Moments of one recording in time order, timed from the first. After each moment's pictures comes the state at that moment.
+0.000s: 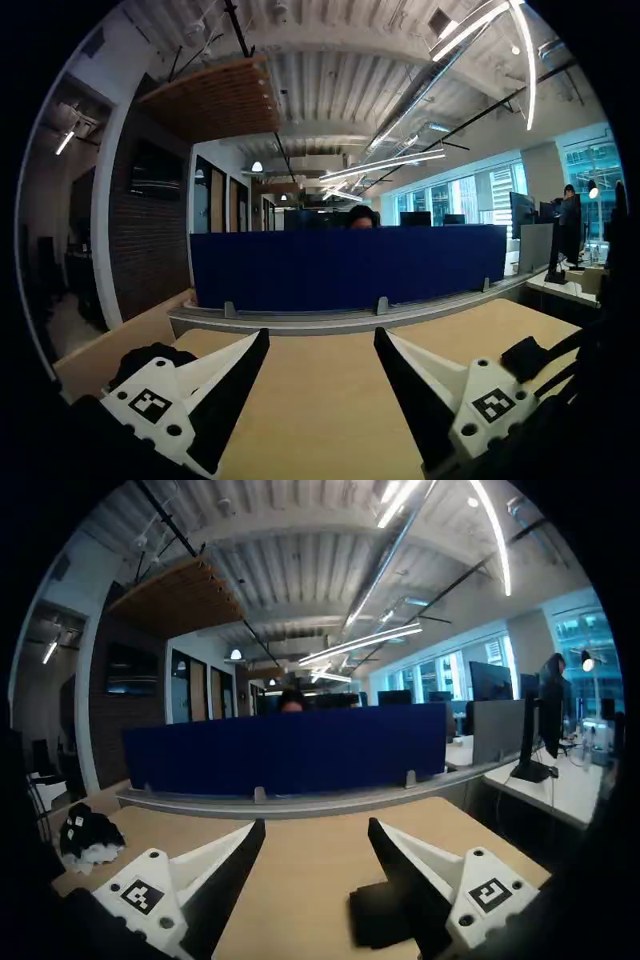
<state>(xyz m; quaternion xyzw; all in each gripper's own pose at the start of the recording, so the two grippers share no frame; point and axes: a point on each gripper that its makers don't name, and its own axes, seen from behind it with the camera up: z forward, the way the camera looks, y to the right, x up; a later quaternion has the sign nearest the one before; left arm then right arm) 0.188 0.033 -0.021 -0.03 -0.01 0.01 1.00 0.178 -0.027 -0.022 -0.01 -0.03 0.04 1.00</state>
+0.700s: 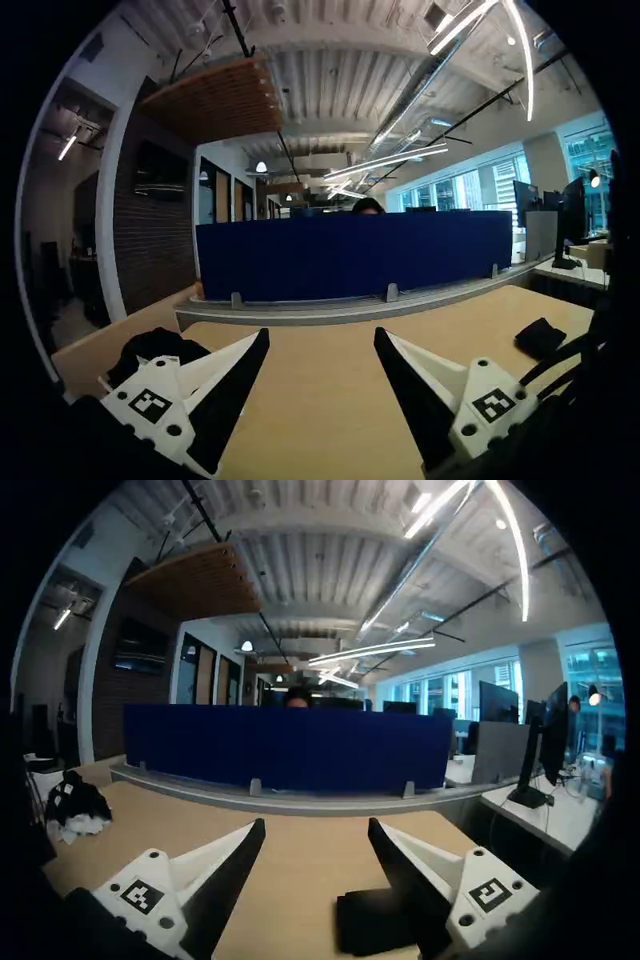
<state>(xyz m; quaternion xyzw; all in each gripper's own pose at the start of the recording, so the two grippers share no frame) 0.135 0.020 -0.020 -0.02 -0.01 0.02 1.00 0.163 -0.029 -0.012 -0.01 -0.03 -0.03 1.00</state>
